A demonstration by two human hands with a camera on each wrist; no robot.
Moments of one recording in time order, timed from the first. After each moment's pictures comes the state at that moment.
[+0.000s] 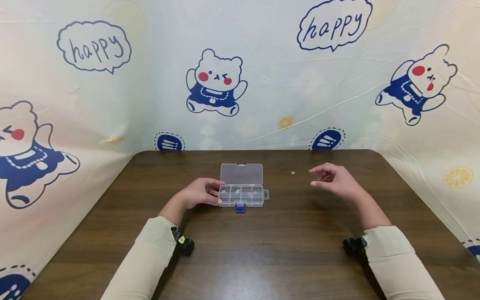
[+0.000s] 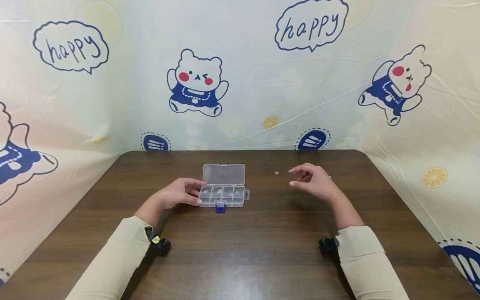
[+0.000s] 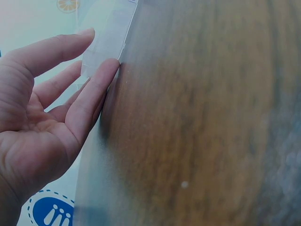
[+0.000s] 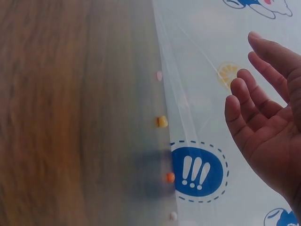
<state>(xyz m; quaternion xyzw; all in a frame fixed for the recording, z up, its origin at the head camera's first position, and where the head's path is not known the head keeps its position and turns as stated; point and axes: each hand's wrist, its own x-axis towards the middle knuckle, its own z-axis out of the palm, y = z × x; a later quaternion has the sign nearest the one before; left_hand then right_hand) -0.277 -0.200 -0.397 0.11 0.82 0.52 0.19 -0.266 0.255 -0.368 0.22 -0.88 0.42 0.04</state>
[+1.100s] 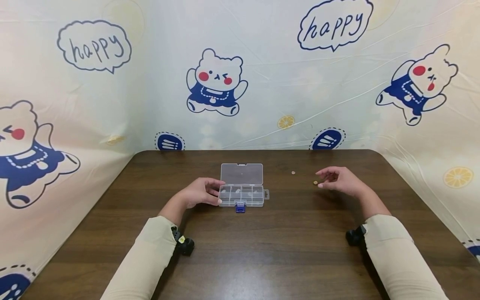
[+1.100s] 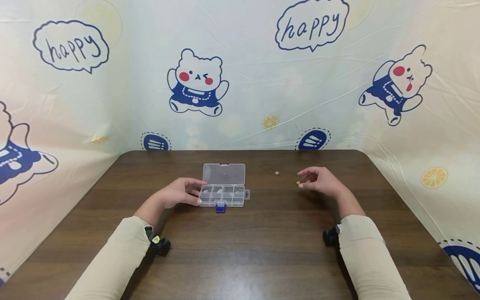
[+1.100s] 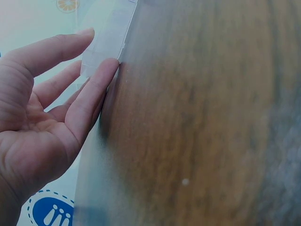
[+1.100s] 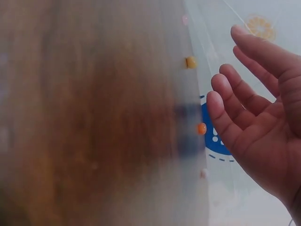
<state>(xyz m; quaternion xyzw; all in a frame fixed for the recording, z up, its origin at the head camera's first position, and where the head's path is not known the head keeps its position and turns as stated) -0.277 -0.200 -0.397 0.11 0.82 0.52 0.19 -0.300 0.290 -0.391 0.19 -0.90 0.40 -0.04</state>
